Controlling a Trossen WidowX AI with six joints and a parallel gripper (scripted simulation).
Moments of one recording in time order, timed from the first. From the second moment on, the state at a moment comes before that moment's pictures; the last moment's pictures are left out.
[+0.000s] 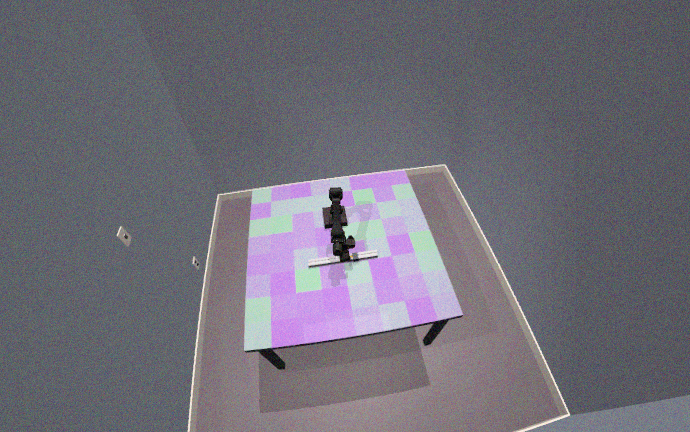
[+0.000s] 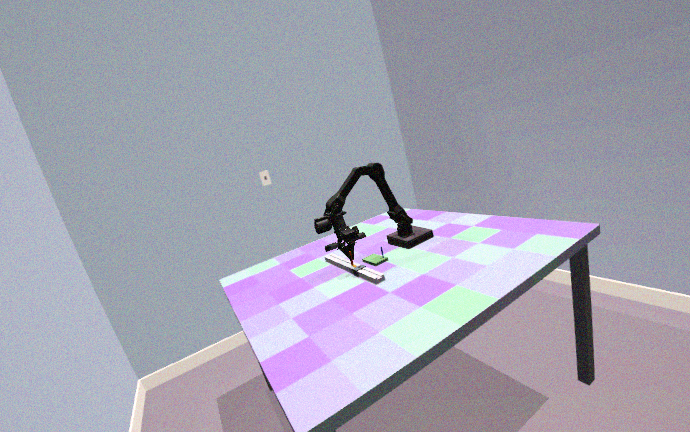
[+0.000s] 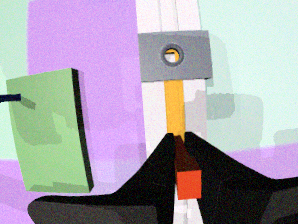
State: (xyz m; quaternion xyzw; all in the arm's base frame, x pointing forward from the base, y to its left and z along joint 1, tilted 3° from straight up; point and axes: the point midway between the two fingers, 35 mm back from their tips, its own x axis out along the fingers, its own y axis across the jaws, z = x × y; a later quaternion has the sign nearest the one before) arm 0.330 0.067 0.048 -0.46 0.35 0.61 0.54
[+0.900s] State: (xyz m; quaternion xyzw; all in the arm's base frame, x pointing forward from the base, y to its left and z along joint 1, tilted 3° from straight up) arm 0.331 0.072 0.101 -0.49 0.44 0.56 0.51
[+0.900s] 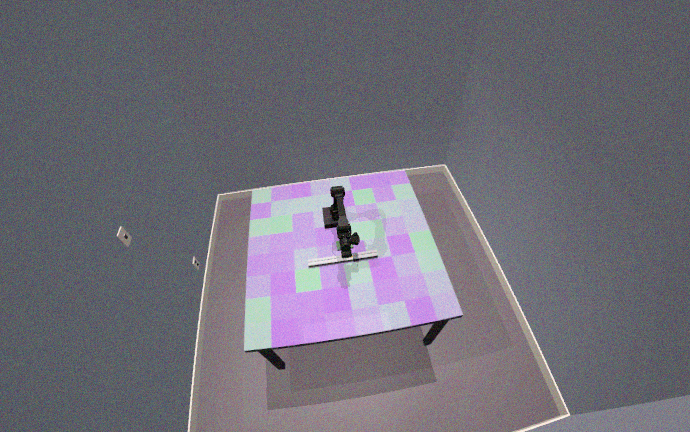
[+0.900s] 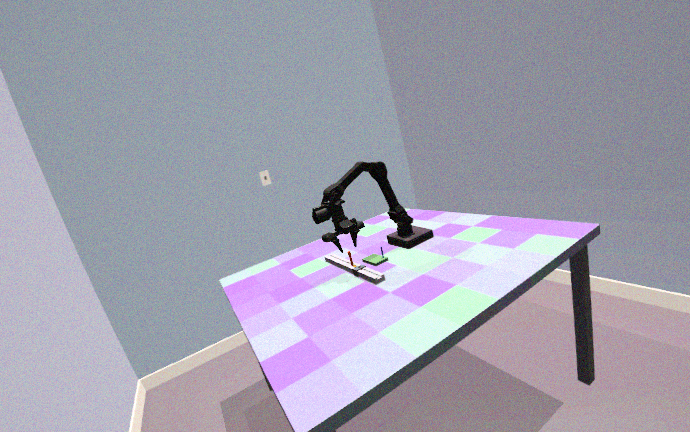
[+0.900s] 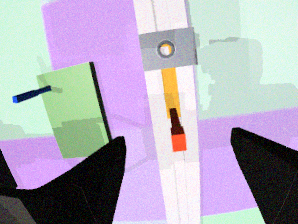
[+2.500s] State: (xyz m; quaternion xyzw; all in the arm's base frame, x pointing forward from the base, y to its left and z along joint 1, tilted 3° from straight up) arm 0.193 0.089 0.131 0.05 0.71 -0.01 0.71
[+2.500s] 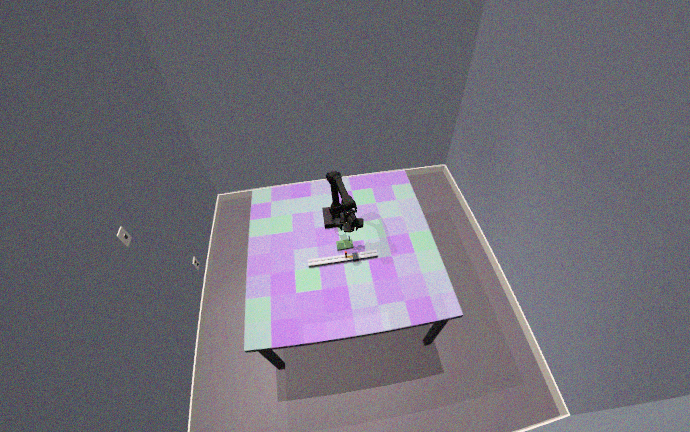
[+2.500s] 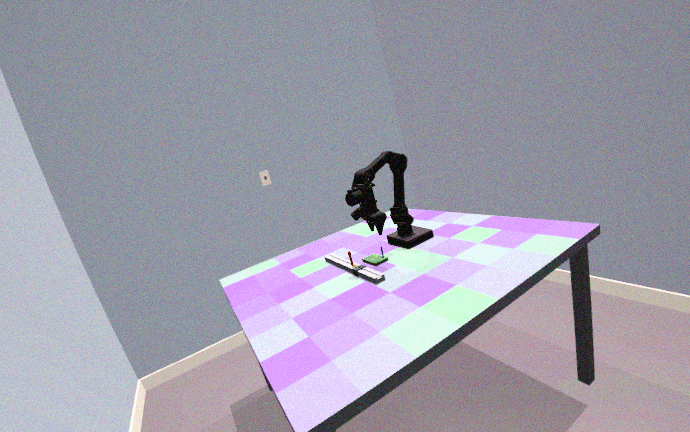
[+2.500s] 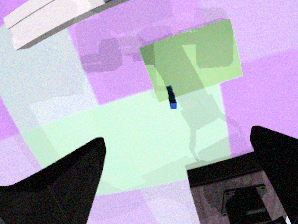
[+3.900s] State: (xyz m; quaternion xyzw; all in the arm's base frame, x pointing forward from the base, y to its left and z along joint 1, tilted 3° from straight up) arm 0.191 0.095 0.030 0.05 0.70 -0.01 0.71
